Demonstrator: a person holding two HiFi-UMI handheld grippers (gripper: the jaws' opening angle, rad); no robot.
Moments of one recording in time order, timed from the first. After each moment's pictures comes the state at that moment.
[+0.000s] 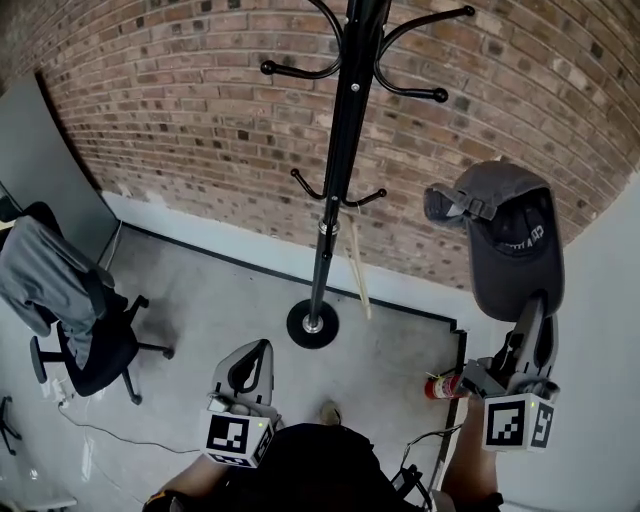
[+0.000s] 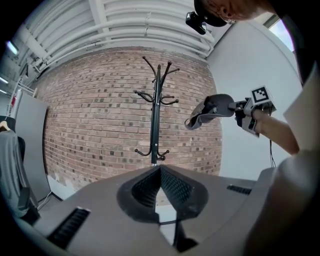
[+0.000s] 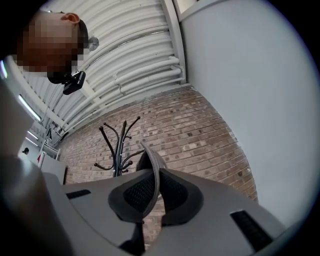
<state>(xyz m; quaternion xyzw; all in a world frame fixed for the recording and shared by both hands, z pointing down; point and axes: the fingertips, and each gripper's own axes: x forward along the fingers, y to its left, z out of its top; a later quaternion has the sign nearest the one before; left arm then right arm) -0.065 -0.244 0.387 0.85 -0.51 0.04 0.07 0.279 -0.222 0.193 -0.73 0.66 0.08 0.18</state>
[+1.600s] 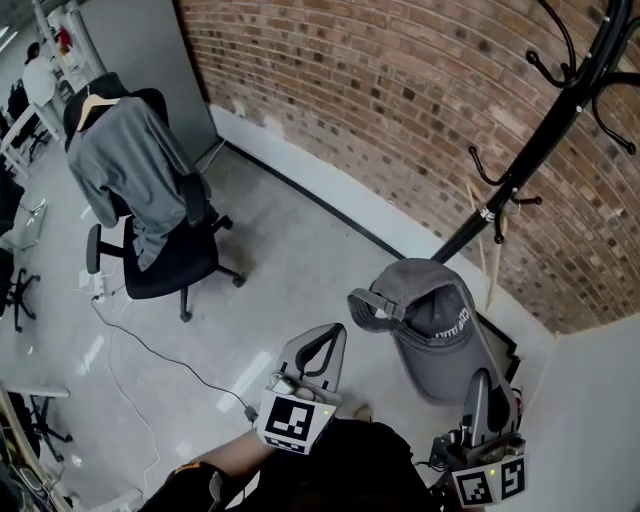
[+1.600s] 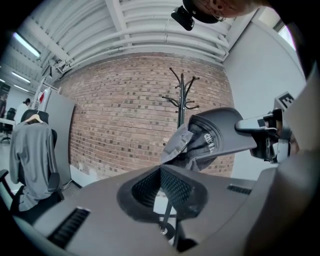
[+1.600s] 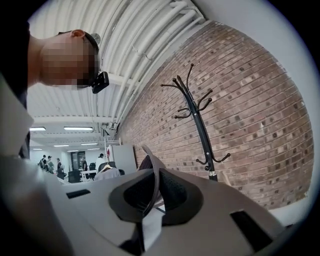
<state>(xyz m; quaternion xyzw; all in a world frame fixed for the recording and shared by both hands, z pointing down) -0.207 -0.171 0.424 0.81 -0.58 0.02 0.08 -0.013 -0.149 0.333 -0.49 0.86 -0.11 0.04</state>
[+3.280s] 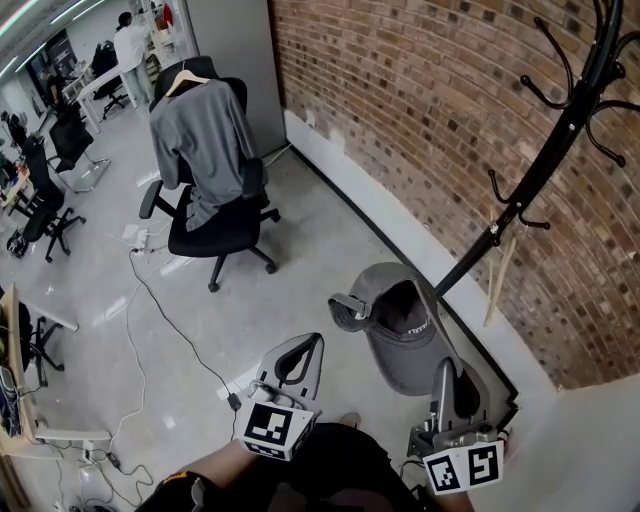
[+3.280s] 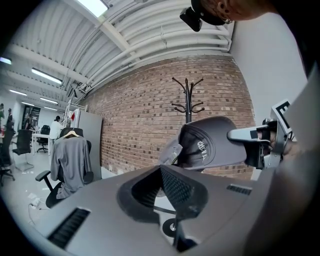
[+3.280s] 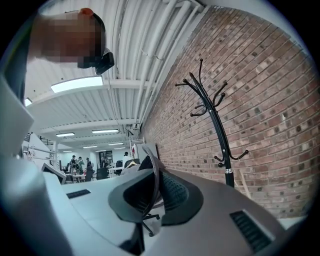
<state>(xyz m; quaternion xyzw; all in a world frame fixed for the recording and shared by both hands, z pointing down) -0.158 -0.036 0.397 0.69 -0.72 0.02 0.08 0.020 -0.098 0.342 -0.34 0.94 -0.09 0.05</state>
